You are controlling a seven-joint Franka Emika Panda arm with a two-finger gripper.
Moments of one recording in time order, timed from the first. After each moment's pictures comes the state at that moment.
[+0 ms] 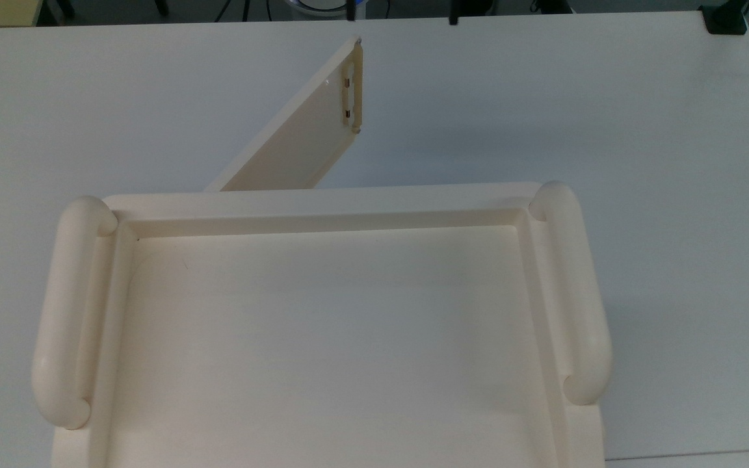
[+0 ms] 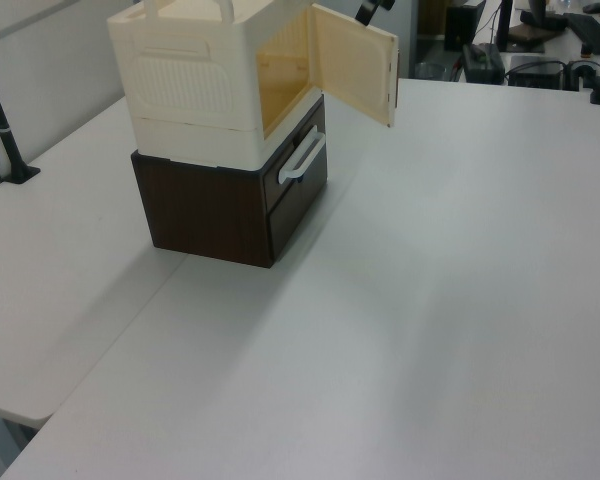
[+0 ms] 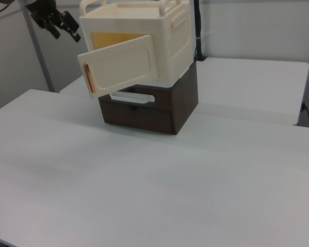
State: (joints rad) arm 0.27 0.09 -0.02 -1.36 -0.12 1.93 0.30
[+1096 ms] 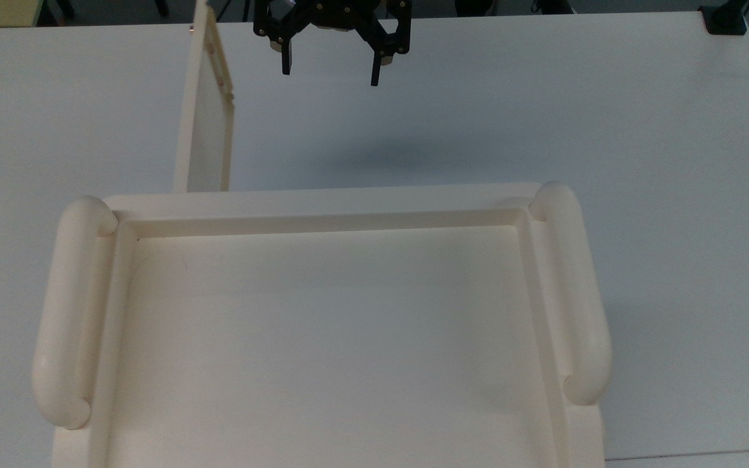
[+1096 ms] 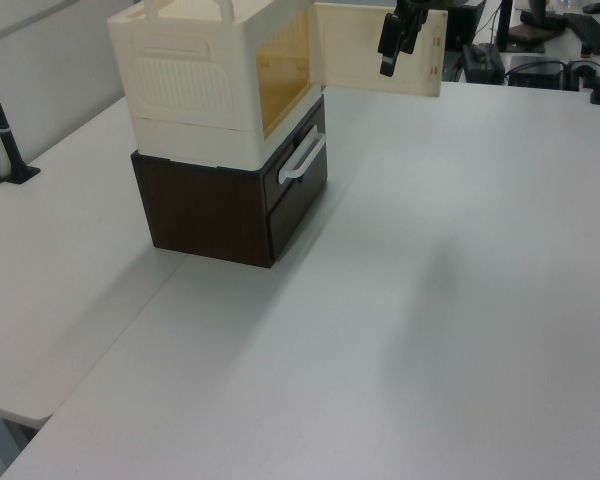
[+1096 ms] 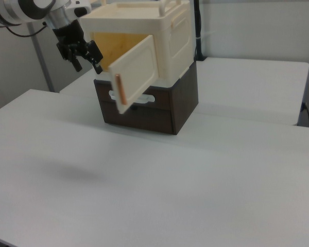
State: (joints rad) arm 0.18 0.15 -0.02 -1.39 -0.12 1.75 0.21
